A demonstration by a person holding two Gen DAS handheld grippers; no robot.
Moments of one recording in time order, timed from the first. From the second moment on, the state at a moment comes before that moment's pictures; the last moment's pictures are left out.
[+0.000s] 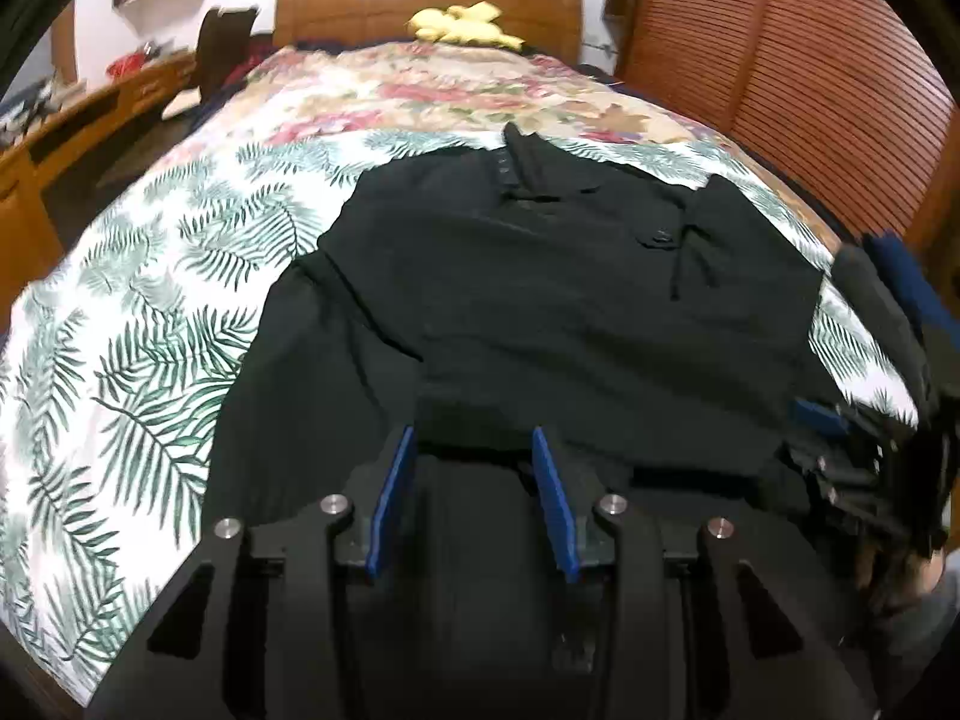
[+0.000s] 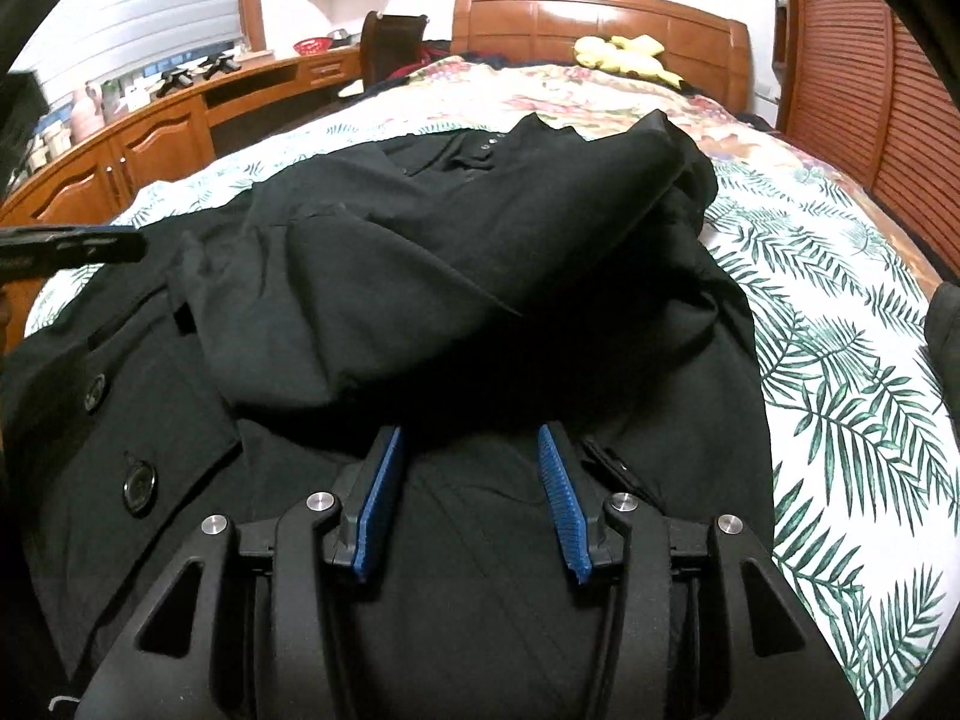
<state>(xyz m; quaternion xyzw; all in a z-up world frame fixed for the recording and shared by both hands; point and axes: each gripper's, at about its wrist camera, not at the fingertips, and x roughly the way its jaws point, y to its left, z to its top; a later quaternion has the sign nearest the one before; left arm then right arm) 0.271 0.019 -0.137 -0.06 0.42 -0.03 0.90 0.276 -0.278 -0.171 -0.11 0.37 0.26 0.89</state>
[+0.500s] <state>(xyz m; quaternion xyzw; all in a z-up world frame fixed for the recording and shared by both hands) 0.296 0.026 -0.163 -0.08 0.43 -0.05 0.90 0.278 -0.282 -0.171 -0.10 0.38 0.26 0.88</state>
